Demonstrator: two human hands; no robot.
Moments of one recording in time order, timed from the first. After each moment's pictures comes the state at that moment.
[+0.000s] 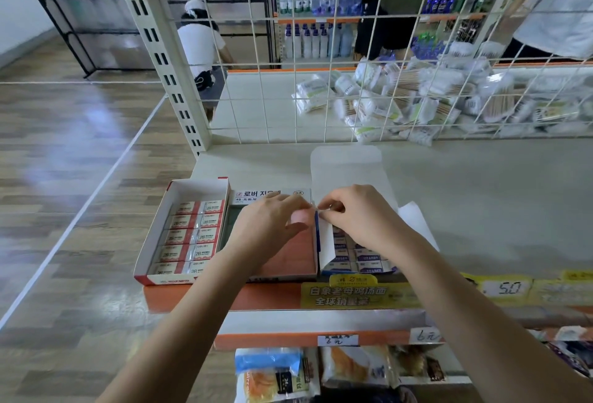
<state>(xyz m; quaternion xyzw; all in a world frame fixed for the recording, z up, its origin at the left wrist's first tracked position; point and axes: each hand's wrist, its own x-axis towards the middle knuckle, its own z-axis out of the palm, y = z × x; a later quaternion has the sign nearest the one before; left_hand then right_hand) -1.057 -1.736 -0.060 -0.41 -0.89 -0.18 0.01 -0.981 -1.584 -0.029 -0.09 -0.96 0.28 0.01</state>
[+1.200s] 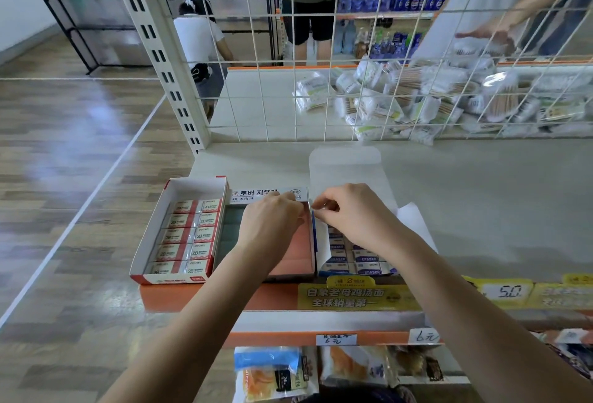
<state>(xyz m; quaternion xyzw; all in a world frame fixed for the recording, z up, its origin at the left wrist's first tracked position) -1.054 -1.720 -0.062 -0.38 -0.92 -0.06 0.04 -0.986 -1.585 -0.032 -0.07 -0.96 0.28 0.02</state>
